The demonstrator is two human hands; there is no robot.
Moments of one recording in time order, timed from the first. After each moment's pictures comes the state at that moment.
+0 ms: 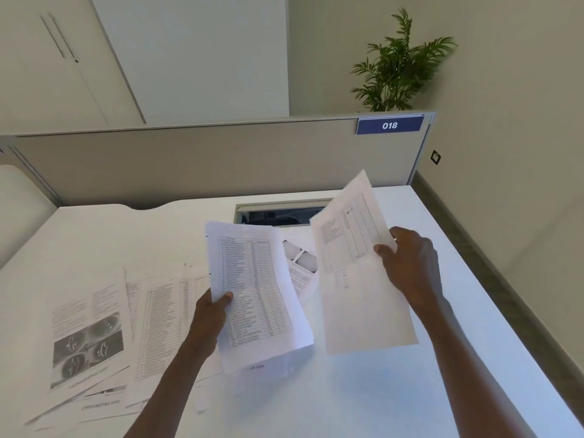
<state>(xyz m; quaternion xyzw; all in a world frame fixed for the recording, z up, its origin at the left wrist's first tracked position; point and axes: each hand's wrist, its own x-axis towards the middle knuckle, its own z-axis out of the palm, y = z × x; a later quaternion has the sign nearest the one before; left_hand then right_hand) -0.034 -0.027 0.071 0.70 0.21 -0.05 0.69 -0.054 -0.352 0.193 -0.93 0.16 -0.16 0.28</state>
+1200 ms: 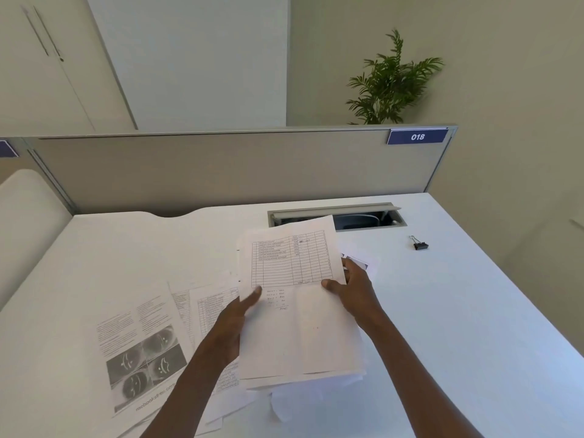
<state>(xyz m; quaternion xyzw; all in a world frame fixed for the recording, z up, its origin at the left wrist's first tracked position) -0.020 0.105 0.094 0.54 0.14 -0.25 0.79 -0.018 -0.134 0.110 -0.79 0.16 -0.02 0.58</state>
